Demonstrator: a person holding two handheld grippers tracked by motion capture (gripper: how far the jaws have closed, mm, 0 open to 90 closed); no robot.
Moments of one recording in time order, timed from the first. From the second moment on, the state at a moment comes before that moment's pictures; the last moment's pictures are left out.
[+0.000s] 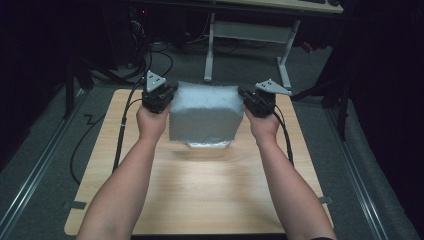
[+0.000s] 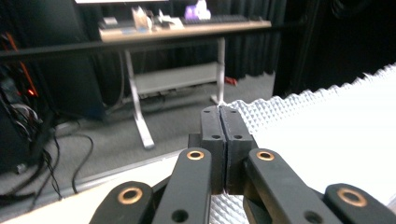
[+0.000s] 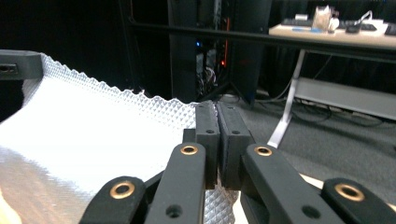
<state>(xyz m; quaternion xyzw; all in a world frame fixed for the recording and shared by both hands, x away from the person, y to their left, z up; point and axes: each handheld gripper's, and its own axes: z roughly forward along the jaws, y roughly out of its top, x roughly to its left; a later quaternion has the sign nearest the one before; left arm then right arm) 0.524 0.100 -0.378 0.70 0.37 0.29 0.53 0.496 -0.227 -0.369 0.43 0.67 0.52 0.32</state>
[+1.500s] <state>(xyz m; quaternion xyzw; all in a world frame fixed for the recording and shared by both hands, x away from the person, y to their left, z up) 0.509 0.101 -0.480 0.74 0.40 0.18 0.51 0.493 -0.236 -0.460 0.47 0.70 0.47 0.25</state>
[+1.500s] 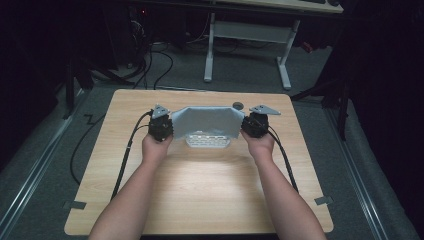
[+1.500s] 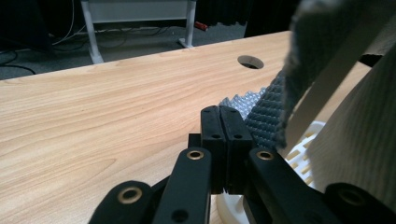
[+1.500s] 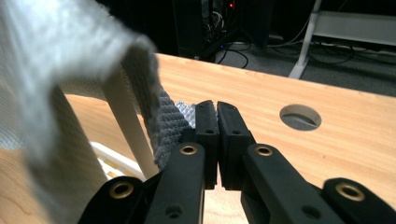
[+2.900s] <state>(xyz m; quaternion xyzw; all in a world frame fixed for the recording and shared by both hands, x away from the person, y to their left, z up) 0.493 0.150 -0.462 0.71 0.44 0.21 0.51 0.482 -0.262 -0.439 0.49 0.70 0.45 0.26</state>
